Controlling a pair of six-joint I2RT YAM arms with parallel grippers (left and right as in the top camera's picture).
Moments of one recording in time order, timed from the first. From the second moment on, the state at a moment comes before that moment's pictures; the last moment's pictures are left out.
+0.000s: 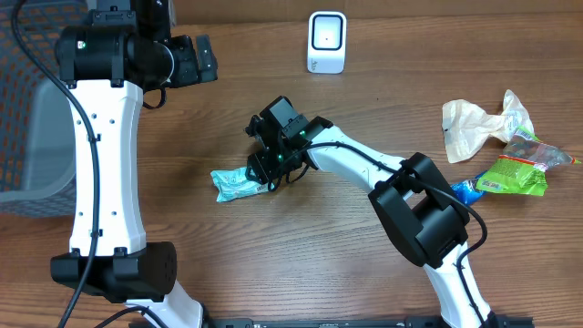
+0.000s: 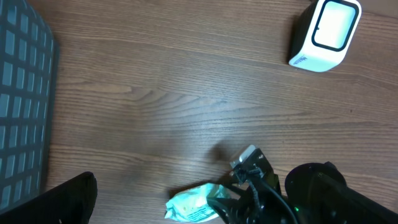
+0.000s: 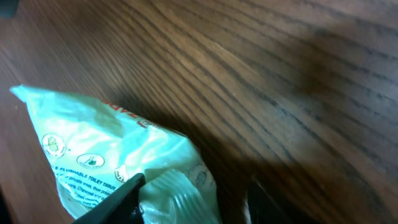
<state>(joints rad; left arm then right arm) -0.01 1.83 2.18 -1.38 0.07 -0.21 0.72 2.26 1.64 -0.52 -0.48 0.24</state>
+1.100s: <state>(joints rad) -0.01 1.83 2.18 -1.38 0.07 -0.21 0.18 2.11 1.64 -0.61 -1.34 0.75</state>
